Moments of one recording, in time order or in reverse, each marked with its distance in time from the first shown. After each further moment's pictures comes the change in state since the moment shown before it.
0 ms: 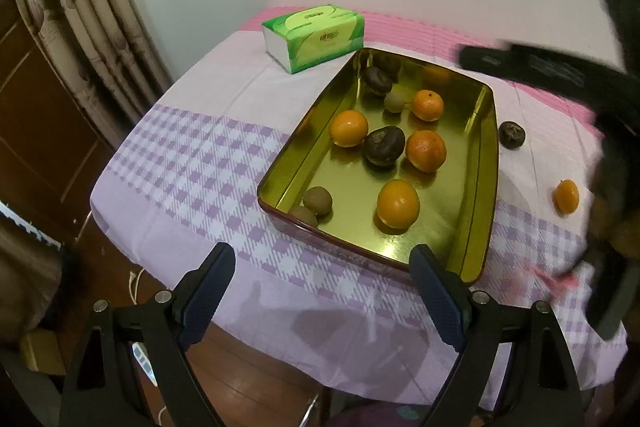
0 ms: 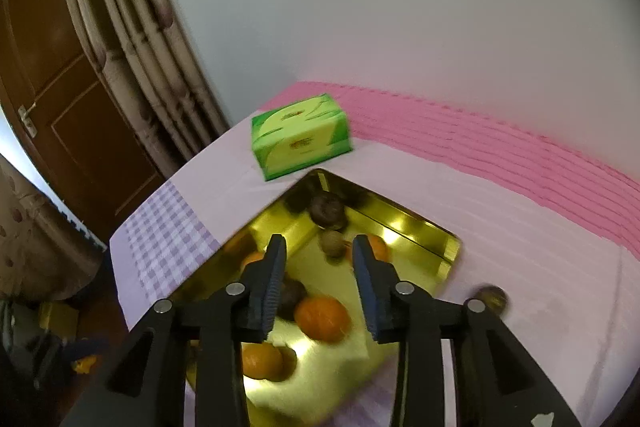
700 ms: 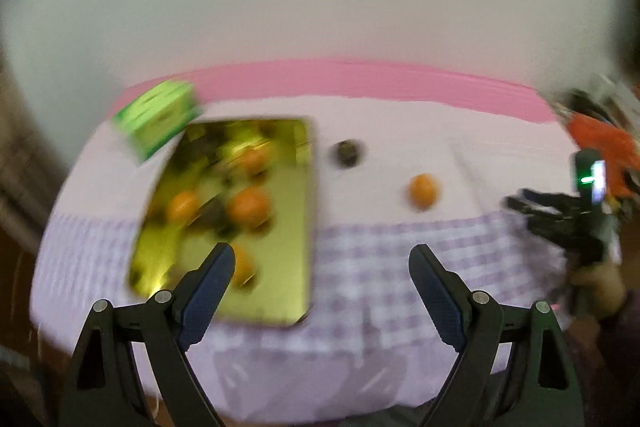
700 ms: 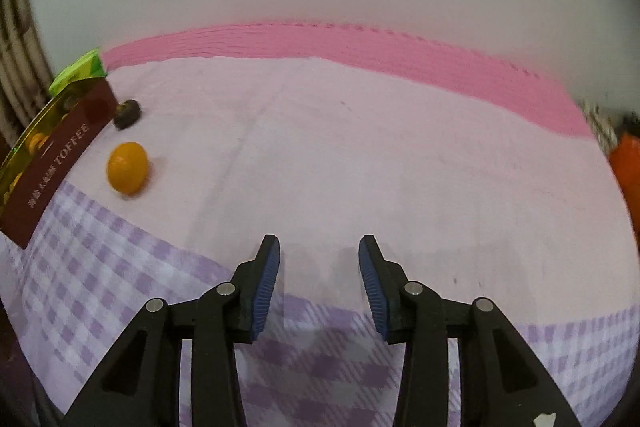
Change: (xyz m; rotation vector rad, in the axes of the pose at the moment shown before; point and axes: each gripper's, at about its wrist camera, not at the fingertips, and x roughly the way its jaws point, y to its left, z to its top) left arm -0.042 -0.096 0.028 0.363 -0.106 -0.401; right arm -0.132 -0.214 -0.180 0.207 0.094 -0.495
